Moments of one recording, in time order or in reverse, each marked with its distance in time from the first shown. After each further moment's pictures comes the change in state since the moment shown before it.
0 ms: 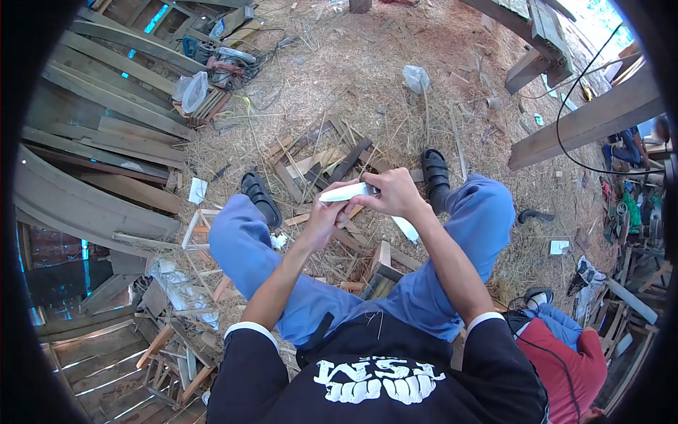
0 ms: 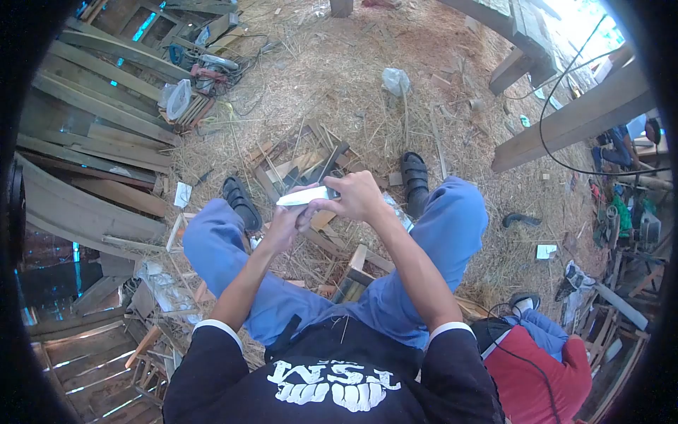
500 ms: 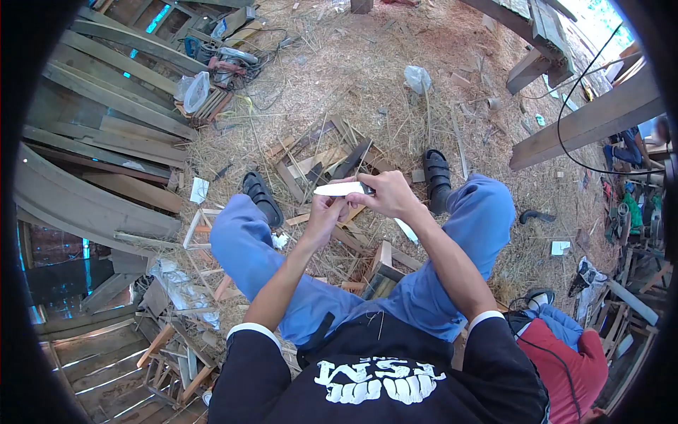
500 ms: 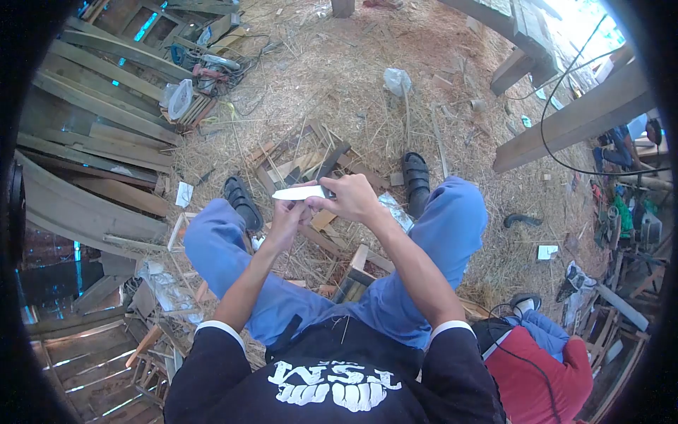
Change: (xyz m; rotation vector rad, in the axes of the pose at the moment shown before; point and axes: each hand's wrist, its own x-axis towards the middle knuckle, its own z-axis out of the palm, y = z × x) left_hand 0.010 -0.017 -0.012 0.106 0.030 0.165; right_hand 0.004 -0.009 0.007 0.115 -0.056 0.088
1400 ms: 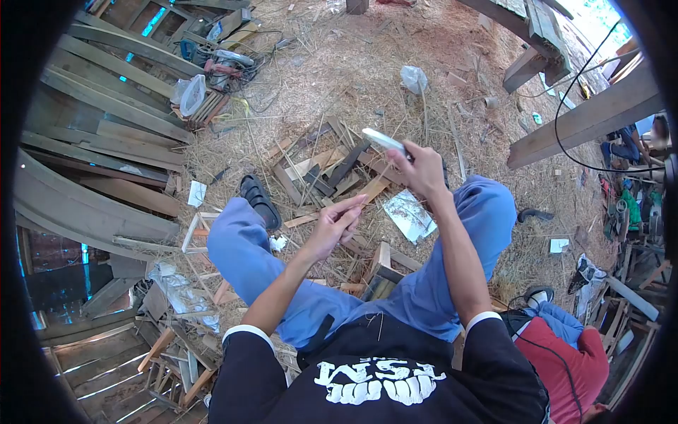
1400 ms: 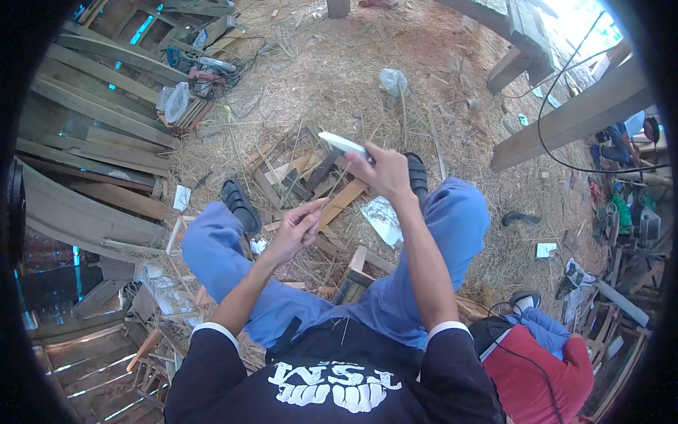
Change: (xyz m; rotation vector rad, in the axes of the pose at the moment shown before) left_hand -0.019 0.008 0.013 -0.008 -0.128 -0.205; right_hand -0.001 0.037 -0.052 -0.023 0.274 0.343
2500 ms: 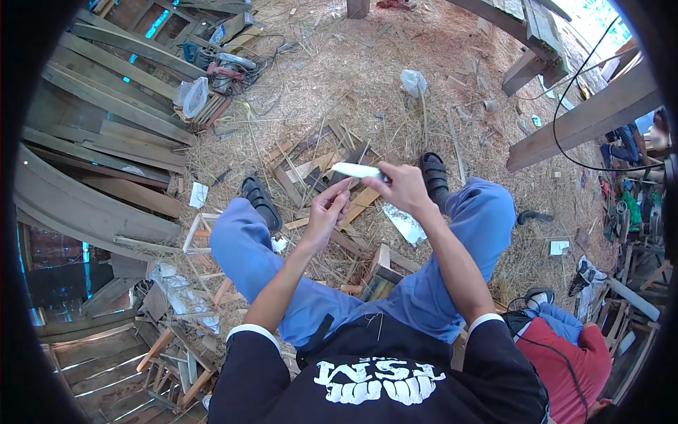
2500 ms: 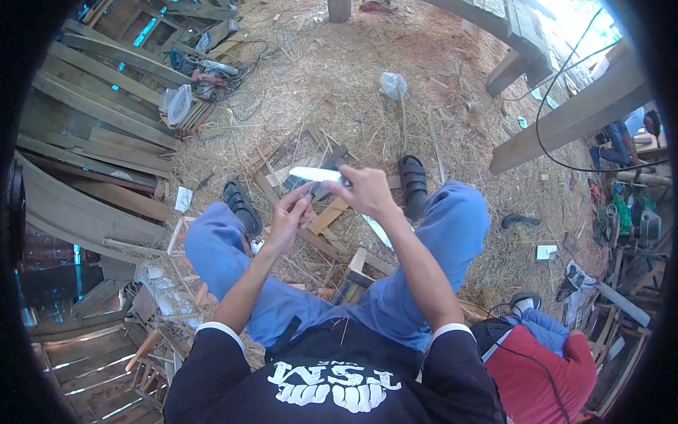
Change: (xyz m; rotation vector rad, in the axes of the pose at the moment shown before) left_hand 0.017 -0.003 -0.008 -0.003 0.193 0.160; right_hand -0.022 -0.021 0.023 -0.019 -0.100 -0.183
